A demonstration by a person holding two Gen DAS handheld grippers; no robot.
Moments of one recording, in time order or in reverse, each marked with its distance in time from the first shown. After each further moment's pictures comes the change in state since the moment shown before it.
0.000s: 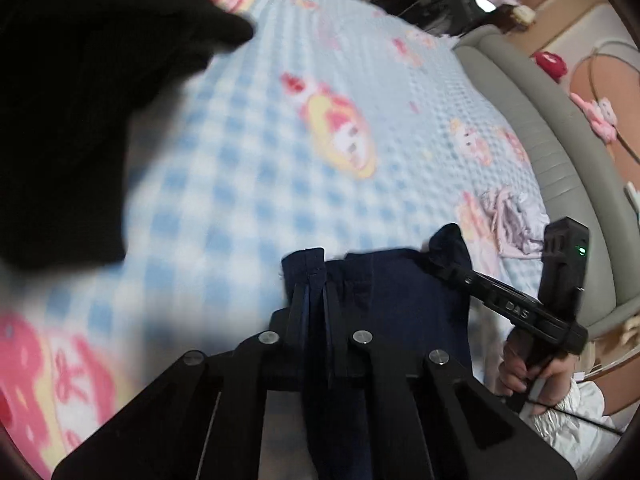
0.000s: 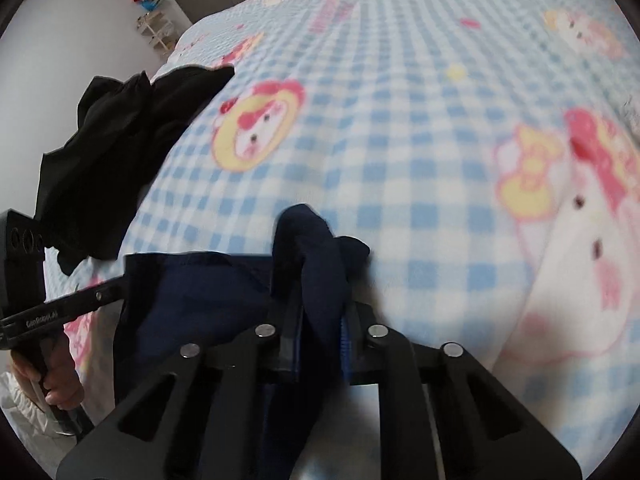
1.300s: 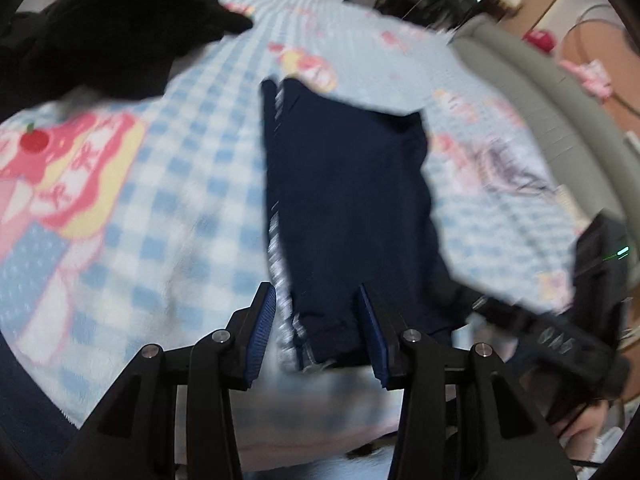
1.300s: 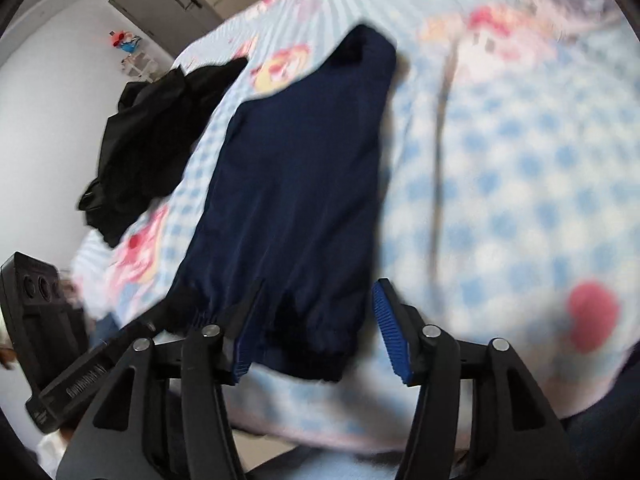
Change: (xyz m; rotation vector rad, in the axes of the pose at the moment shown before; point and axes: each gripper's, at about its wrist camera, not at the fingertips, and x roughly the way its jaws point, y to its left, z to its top) left arm -0.045 -0.053 -0.169 -0.041 -0.033 0.144; right arm -0.083 0.029 -0.161 0.199 -0.004 -0.013
